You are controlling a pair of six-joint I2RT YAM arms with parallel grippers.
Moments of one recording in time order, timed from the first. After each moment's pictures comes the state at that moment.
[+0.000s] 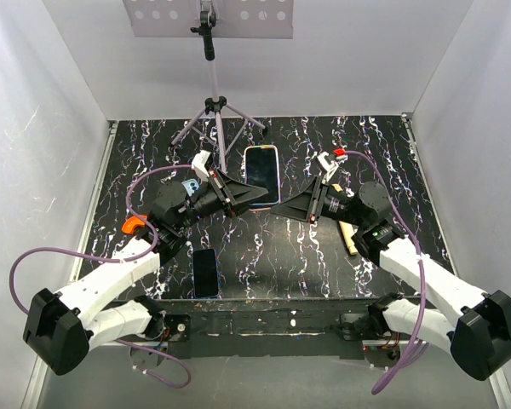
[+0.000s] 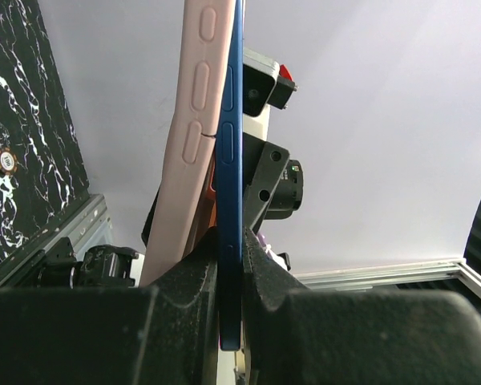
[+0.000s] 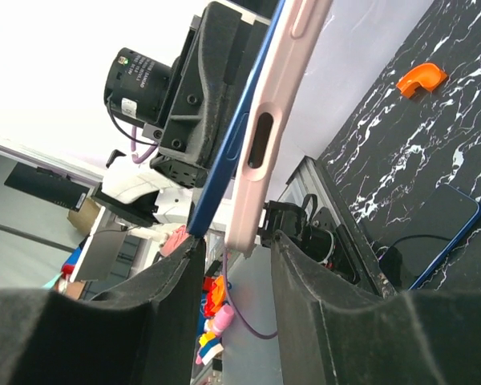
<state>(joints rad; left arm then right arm) -0.64 1.05 0.73 0.45 0.43 -1.53 0.58 1.03 0.64 0.56 -0.76 1.20</state>
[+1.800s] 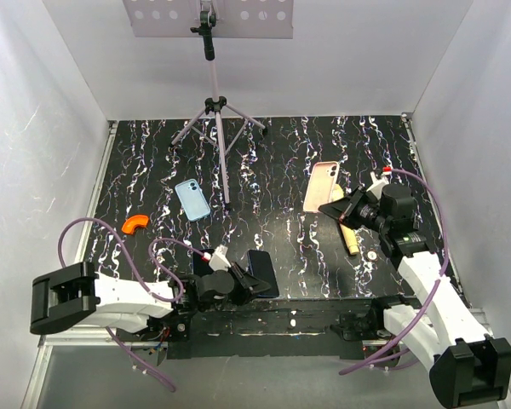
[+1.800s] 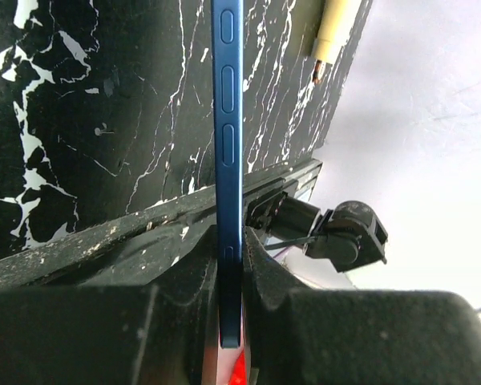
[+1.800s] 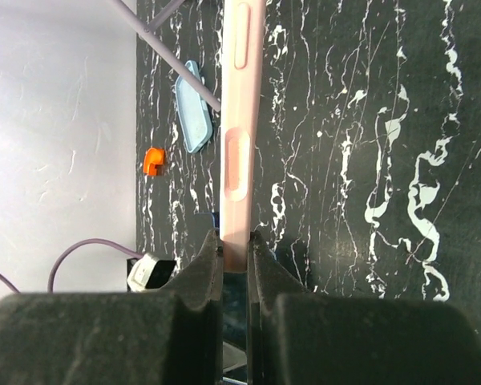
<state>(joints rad) -1.32 1.11 0.21 0.41 -0.30 -1.68 0.20 0.86 0.61 -0.20 -0.47 0.85</state>
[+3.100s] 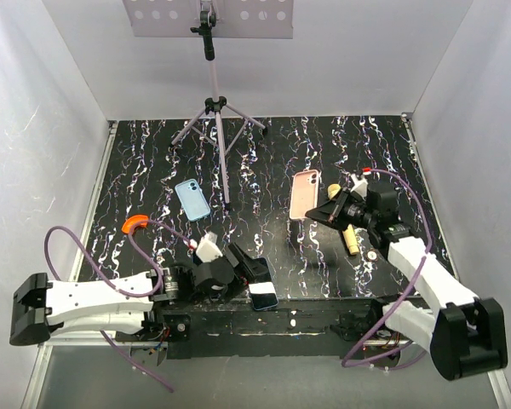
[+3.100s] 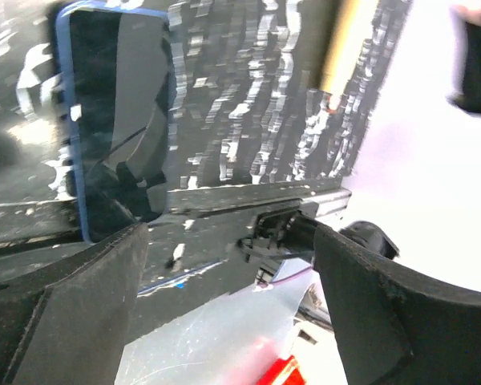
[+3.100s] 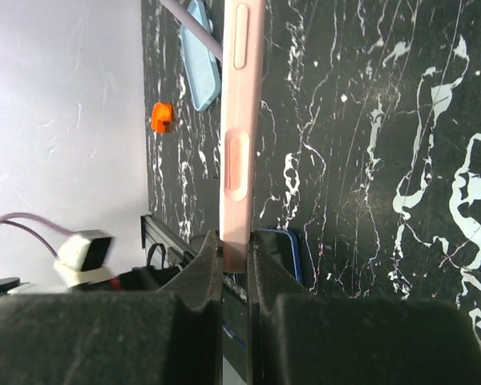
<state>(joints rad) -1.32 0.91 0.45 -0.27 -0.39 -1.74 0.24 0.98 0.56 -0.05 -0.59 0.90</state>
